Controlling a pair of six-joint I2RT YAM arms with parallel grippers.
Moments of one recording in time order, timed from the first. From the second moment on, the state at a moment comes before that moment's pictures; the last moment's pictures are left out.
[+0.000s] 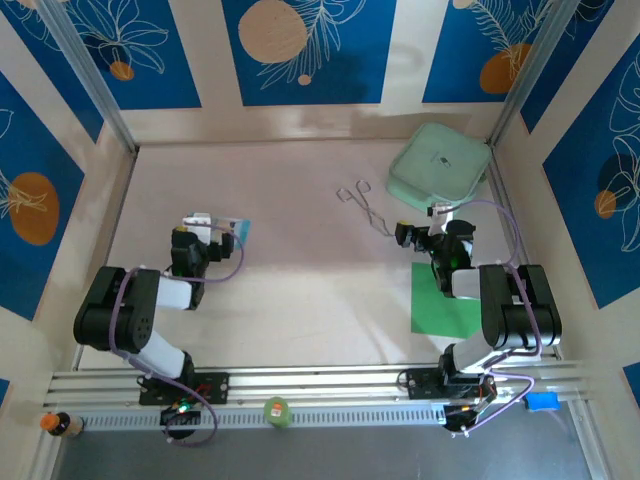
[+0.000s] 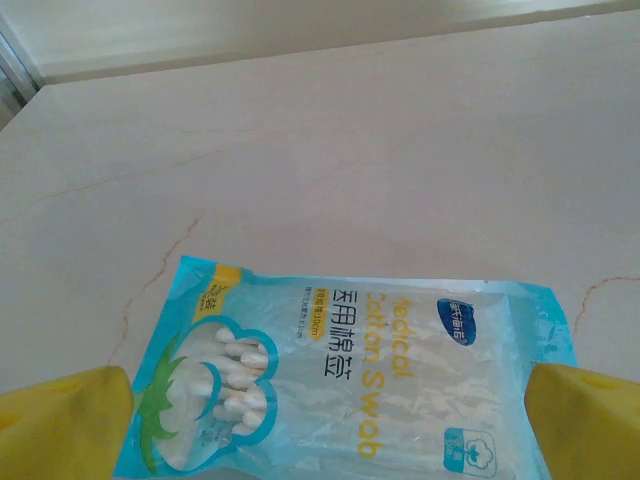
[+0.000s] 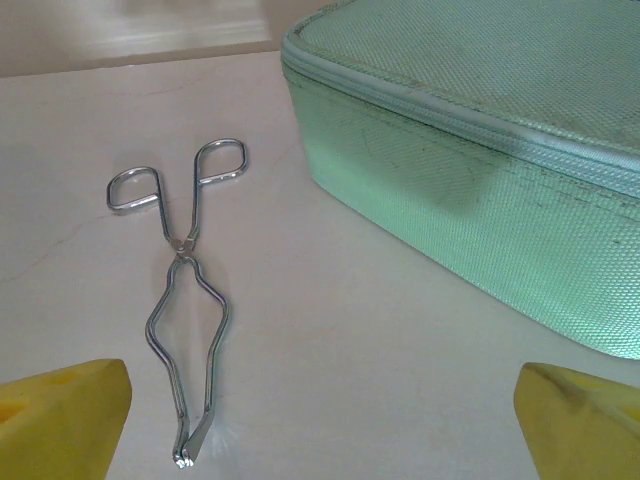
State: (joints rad) left arm -0.09 1.56 0.35 0.86 -0.10 0.06; right arm -0.02 1.52 0.40 0.73 -0.24 0.08
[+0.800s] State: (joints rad) left arm -0.08 1.56 0.35 0.86 -0.09 0.06; right arm -0.02 1.52 0.40 0.71 -0.24 0.08
